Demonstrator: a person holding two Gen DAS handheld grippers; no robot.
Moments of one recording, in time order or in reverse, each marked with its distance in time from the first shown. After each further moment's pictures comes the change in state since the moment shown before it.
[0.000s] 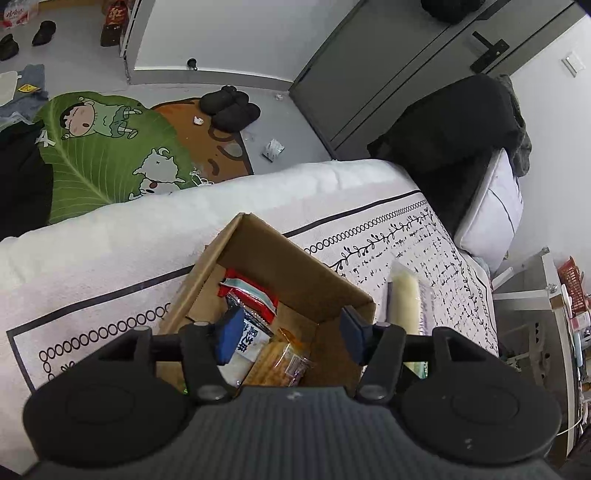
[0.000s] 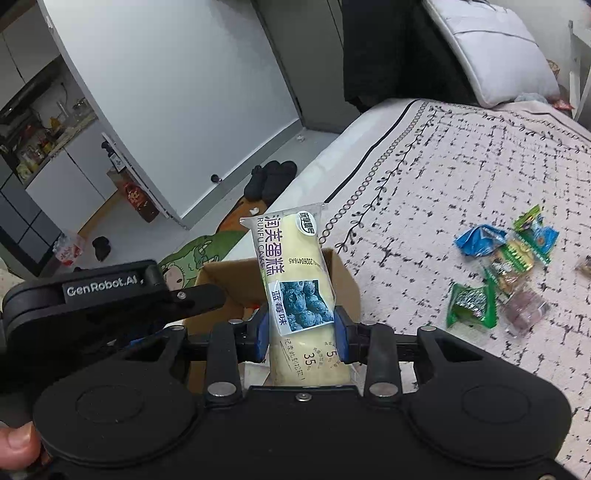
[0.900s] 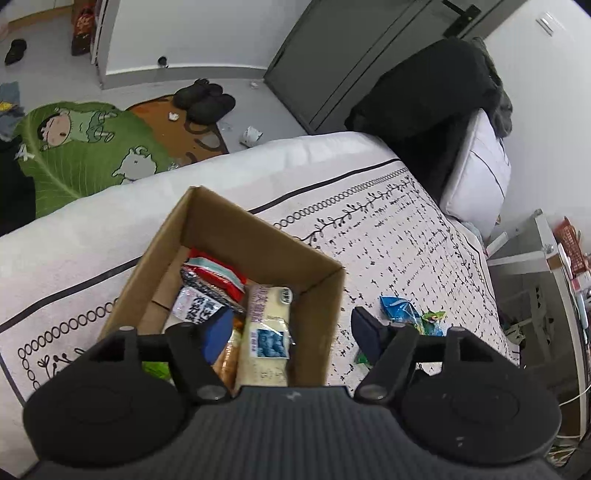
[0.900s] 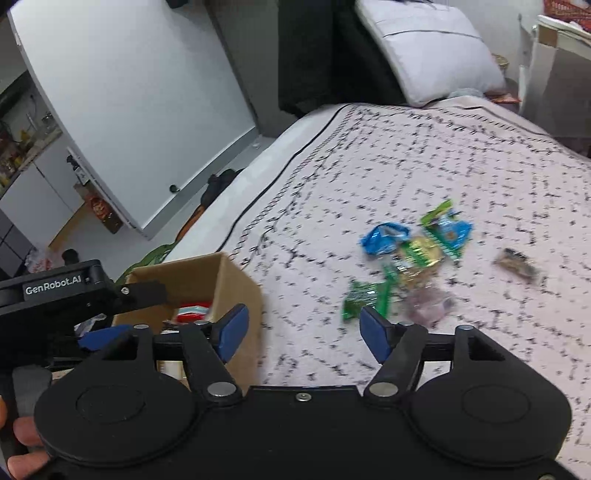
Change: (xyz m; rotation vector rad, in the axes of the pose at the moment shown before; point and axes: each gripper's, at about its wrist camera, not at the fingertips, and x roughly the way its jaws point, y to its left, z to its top) left arm 0.010 -0.034 -0.022 0.113 0.032 -0.012; right arm -0.040 -0.080 -0.001 0.042 -0.030 -0.110
